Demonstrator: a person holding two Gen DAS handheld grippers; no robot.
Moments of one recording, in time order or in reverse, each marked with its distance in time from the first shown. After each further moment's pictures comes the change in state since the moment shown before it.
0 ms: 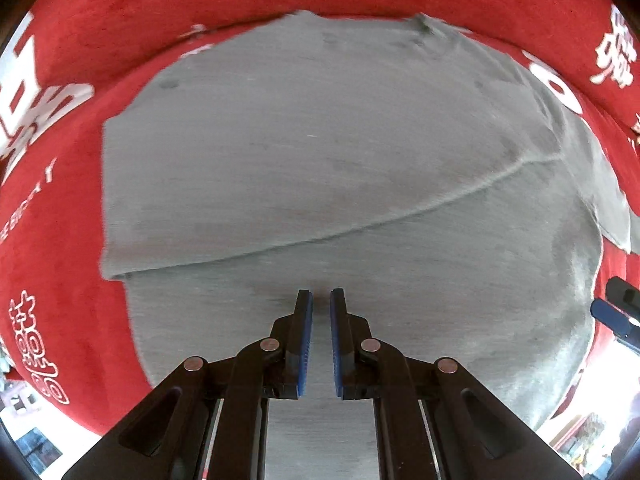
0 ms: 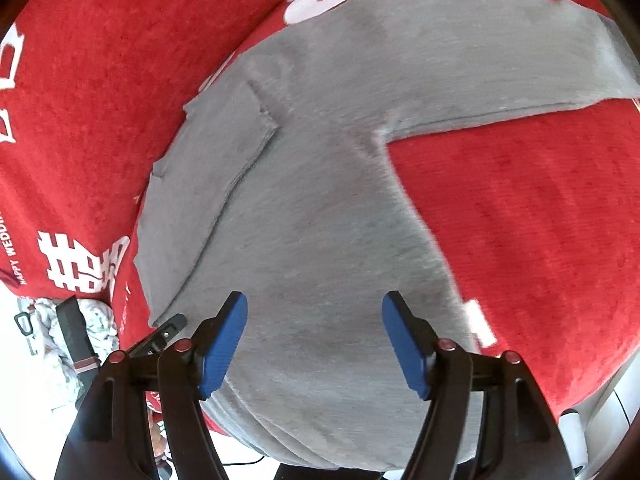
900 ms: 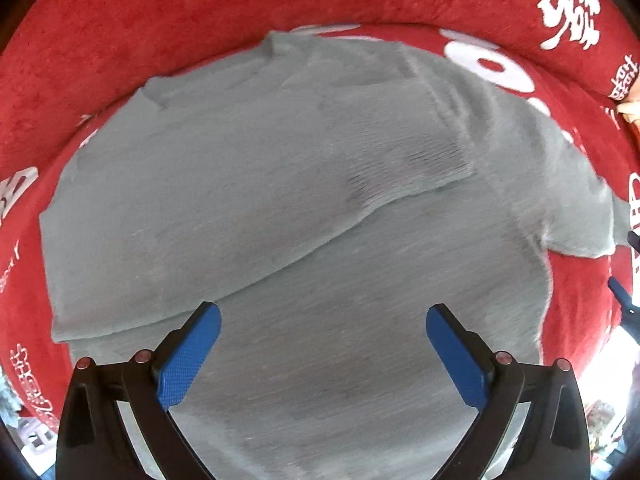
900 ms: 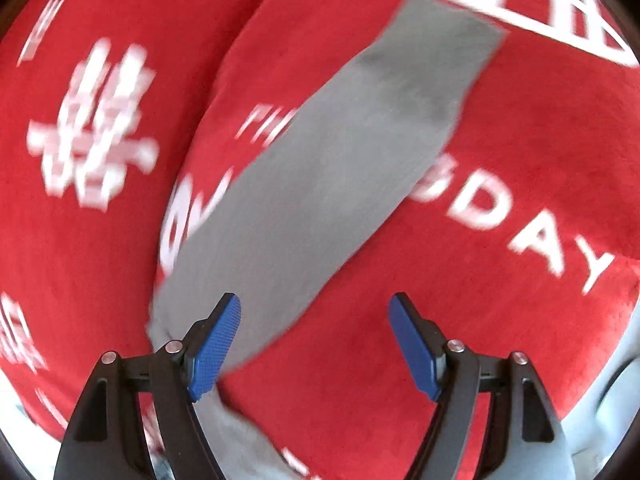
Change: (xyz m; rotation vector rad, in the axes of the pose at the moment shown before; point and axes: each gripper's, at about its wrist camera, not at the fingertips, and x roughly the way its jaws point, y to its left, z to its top) left arm -0.002 -0.121 0.055 0.116 -0.031 -0.014; right arm -0.099 -0.210 0.071 0.523 -0.398 0.091
